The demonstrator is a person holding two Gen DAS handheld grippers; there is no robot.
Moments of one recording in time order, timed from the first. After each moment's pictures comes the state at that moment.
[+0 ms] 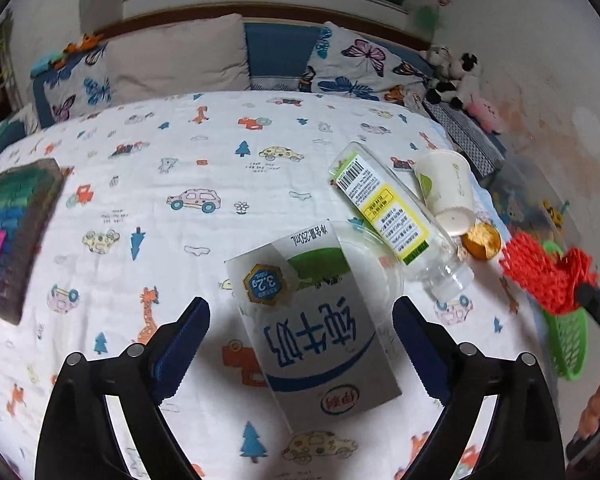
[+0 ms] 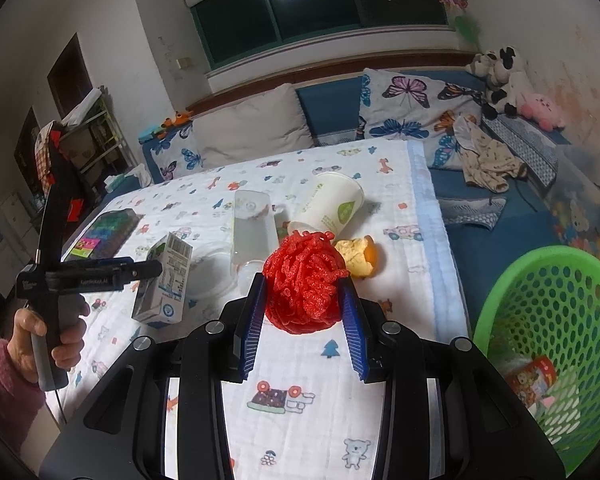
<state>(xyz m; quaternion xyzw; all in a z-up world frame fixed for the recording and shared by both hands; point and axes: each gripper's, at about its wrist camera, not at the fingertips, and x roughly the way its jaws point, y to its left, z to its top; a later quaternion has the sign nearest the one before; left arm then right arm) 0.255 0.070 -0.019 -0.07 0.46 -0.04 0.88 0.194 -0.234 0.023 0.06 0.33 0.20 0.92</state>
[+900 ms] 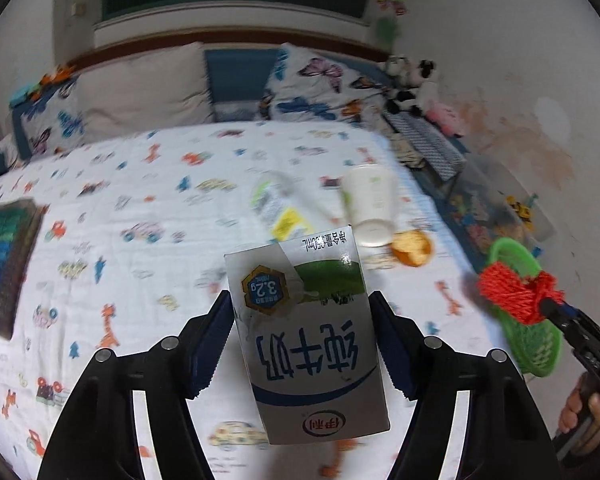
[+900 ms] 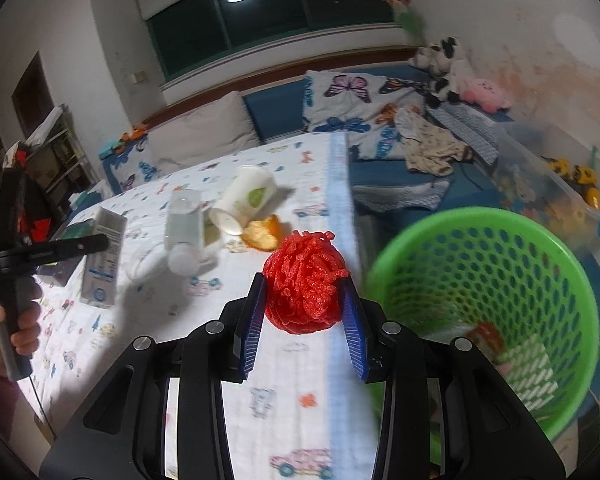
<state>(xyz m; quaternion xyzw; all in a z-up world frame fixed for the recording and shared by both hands) 0.229 0.009 0.025 -0.04 0.42 -0.11 0.90 0.156 -0.318 0.011 0.08 0.33 0.11 0.93</state>
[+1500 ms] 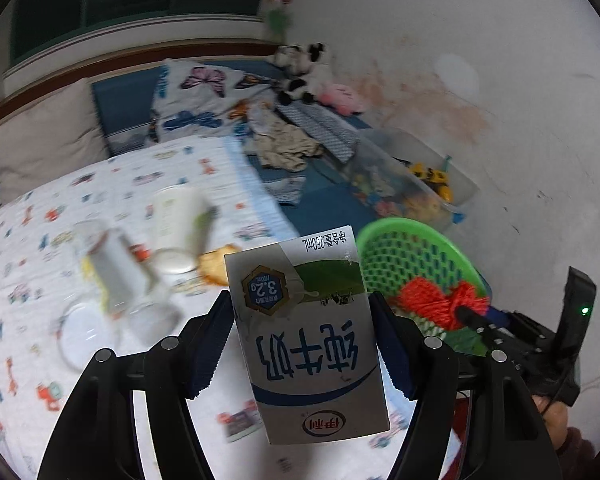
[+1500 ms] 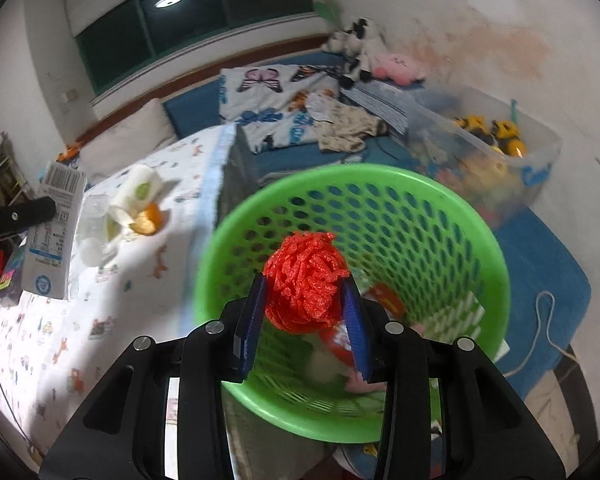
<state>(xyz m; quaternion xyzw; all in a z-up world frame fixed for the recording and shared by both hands) 0.218 -0.155 0.047 0.00 0.40 -0.25 0.88 0.124 -0.417 -0.022 0.11 0.36 0.00 0.93</state>
